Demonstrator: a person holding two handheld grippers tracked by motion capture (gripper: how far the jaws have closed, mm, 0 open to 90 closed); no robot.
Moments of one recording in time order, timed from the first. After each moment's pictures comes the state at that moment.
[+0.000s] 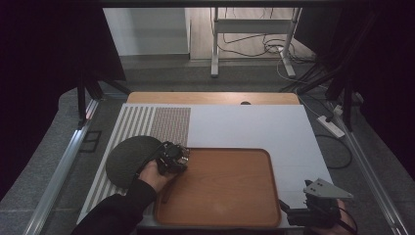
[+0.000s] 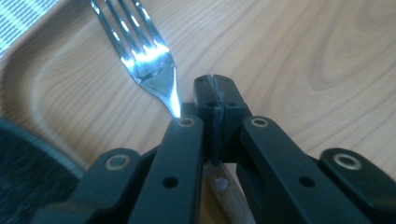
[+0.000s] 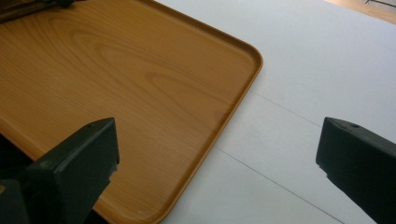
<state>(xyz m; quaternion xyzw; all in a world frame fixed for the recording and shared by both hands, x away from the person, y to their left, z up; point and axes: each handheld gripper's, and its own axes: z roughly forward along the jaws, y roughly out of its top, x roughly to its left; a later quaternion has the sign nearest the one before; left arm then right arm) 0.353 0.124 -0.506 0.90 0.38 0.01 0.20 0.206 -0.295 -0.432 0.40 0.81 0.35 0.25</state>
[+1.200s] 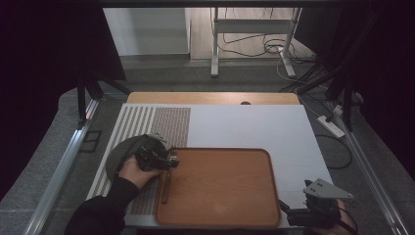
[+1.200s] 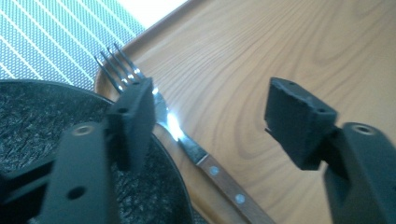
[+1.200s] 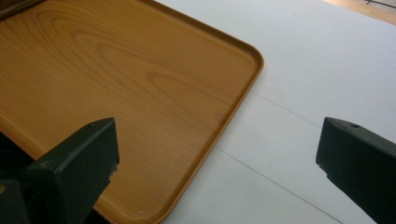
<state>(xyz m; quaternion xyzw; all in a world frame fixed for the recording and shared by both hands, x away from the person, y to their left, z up) 0.342 0.180 -0.473 0.86 0.40 0.02 0.32 0.206 -0.295 -0.432 0.39 0.81 0.35 0.25</state>
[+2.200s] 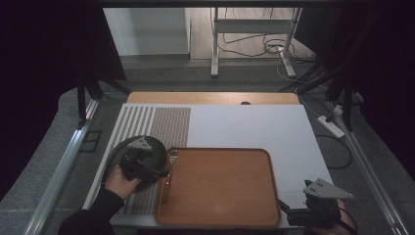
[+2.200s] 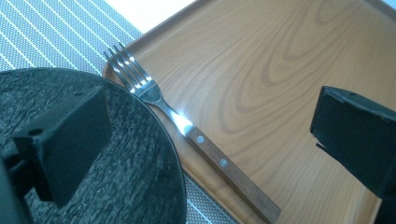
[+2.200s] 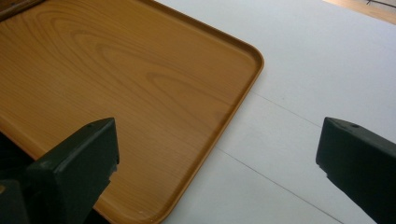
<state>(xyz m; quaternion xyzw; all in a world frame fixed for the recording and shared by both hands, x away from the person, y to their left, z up) 0.302 0.206 -0.463 0.85 0.38 0.05 0.37 0.206 -0.295 -0.431 0.40 0.81 0.35 0.25</state>
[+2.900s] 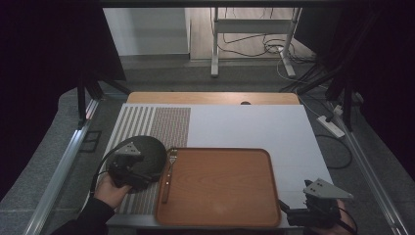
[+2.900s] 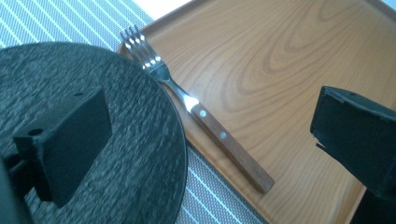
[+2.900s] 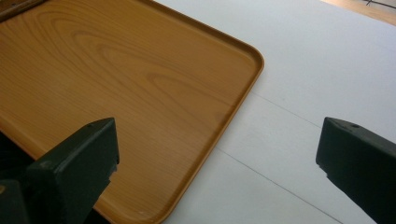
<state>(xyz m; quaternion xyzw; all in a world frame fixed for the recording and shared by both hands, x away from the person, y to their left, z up) 0.276 0.227 -0.460 0.83 0.40 0.07 0.37 0.205 -0.295 -0.431 0.39 0.81 0.35 0.25</state>
